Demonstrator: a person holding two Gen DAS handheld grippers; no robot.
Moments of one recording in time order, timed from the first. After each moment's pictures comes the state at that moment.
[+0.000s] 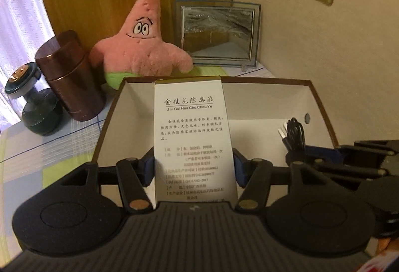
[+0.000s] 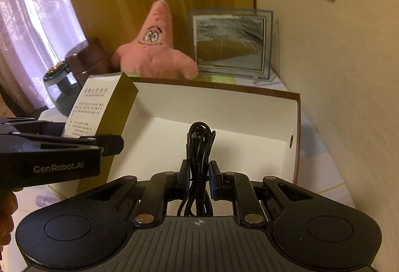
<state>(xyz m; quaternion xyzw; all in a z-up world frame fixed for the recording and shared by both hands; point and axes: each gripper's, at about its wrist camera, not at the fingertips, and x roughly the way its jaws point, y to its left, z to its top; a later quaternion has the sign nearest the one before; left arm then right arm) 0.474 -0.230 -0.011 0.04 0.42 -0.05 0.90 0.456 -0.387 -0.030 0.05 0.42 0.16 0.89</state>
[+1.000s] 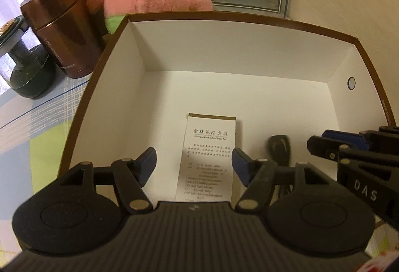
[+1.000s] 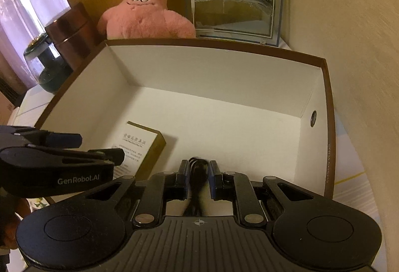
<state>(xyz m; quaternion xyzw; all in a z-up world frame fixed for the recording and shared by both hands) 0.502 -0.212 -0.082 0.04 0.51 -0.02 0.86 0.487 -0.372 -0.081 0.04 0.48 0.16 0.86</state>
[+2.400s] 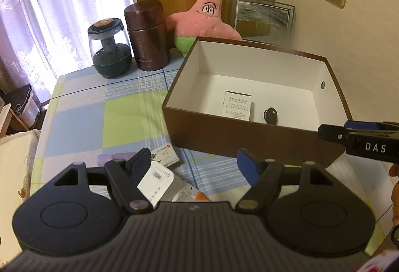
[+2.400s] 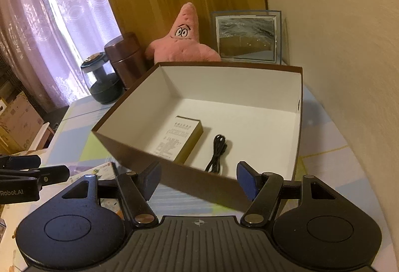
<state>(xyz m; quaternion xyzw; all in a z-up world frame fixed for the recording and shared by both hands) 0.295 -0.169 0.015 0.01 0.42 0.04 0.91 0.346 -0.395 -0.020 0.07 0.39 0.20 0.89</state>
